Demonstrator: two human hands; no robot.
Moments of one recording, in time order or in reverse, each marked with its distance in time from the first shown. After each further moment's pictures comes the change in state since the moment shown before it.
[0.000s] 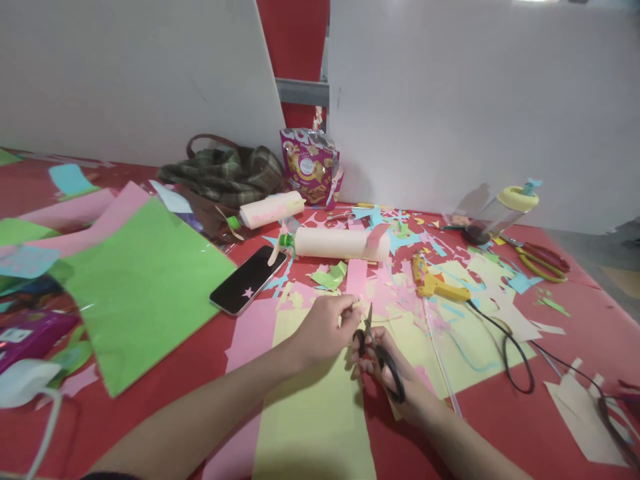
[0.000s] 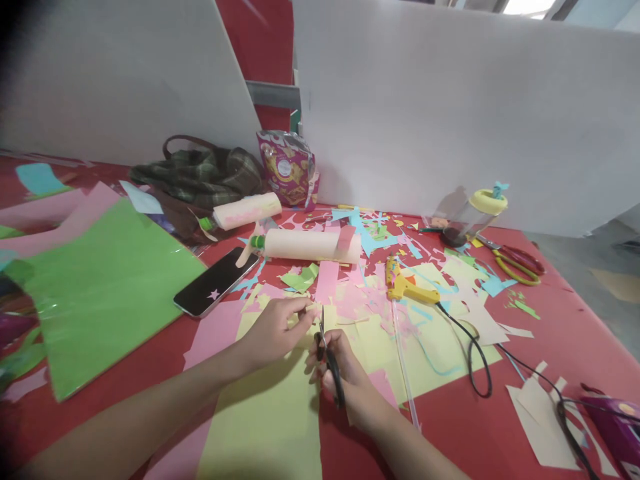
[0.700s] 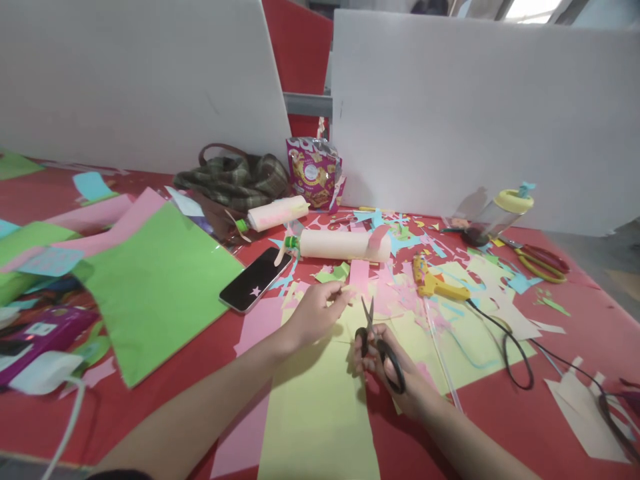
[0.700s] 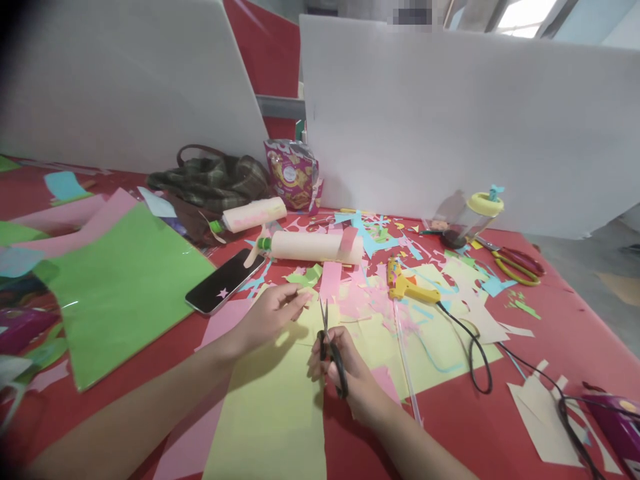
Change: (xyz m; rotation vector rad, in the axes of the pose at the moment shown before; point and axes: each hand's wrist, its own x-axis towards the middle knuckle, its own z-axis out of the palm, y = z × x) left_hand 0.000 -0.004 -0.016 -0.226 0.061 -0.102; right_hand 0.000 0.003 0.003 0.023 0.022 -0.022
